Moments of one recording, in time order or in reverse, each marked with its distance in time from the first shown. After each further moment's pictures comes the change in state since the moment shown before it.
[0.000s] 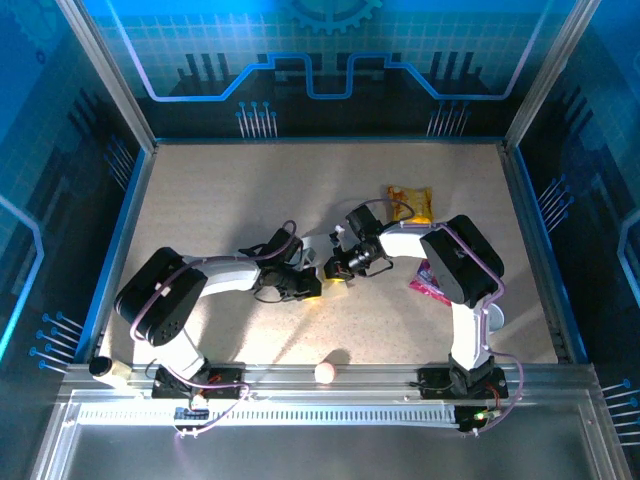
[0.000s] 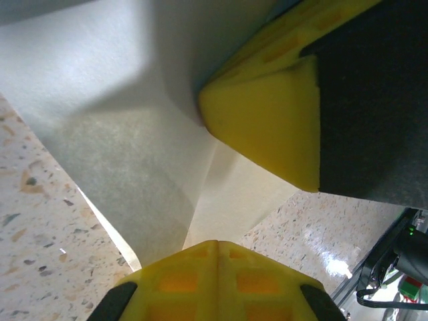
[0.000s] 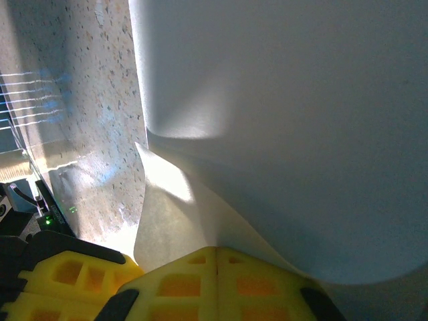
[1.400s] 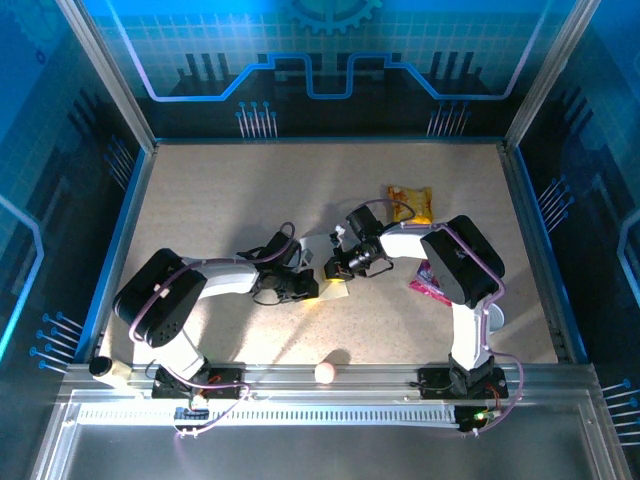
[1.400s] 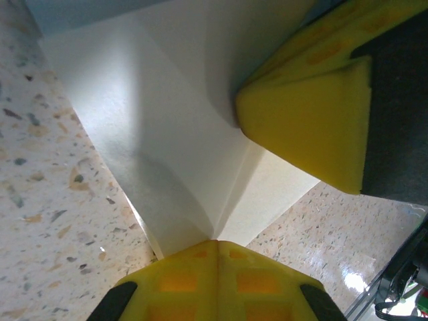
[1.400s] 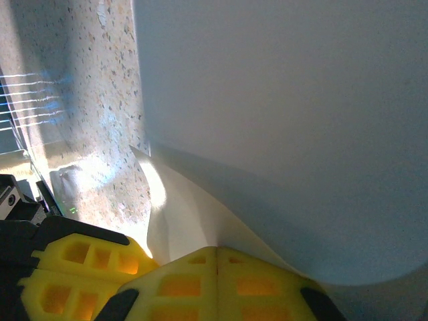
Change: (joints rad) left arm 0.000 -0.010 -0.035 0.030 -0.046 0.003; right arm 0.000 -0.005 -0.012 0.018 0.001 0.003
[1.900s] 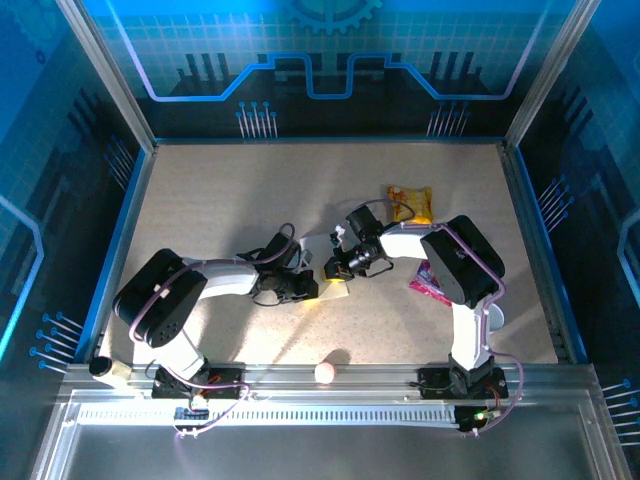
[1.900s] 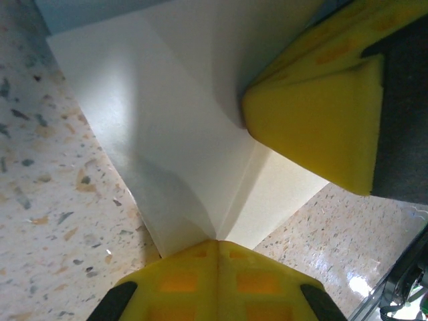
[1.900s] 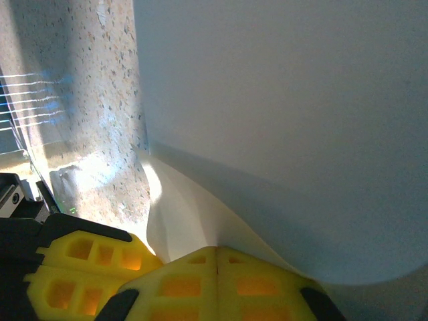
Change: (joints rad) left arm 0.000 0.000 -0.013 0.019 -0.011 0.000; right arm 0.000 0.000 0.000 0.000 0.000 0.000
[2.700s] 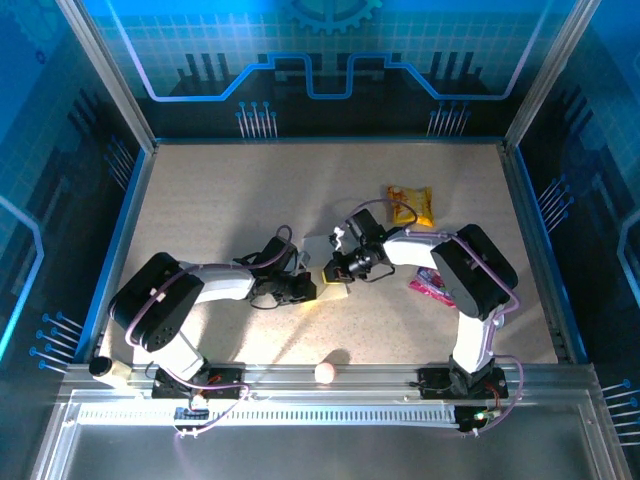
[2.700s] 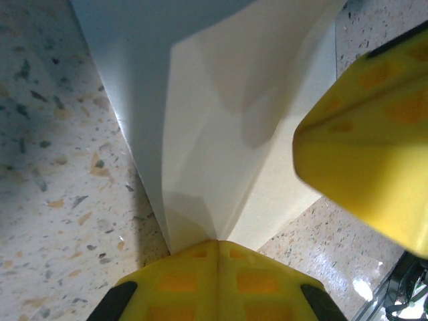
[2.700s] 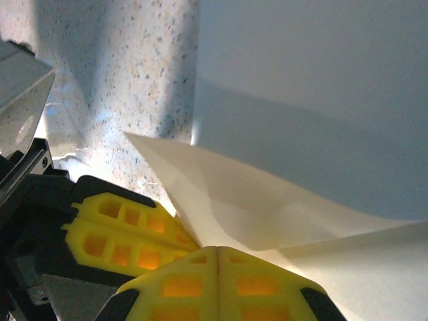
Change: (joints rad) left arm -0.002 -0.029 -0.058 0.063 -0.007 0.000; right arm 0.047 -0.115 -0.071 0.036 0.047 0.000
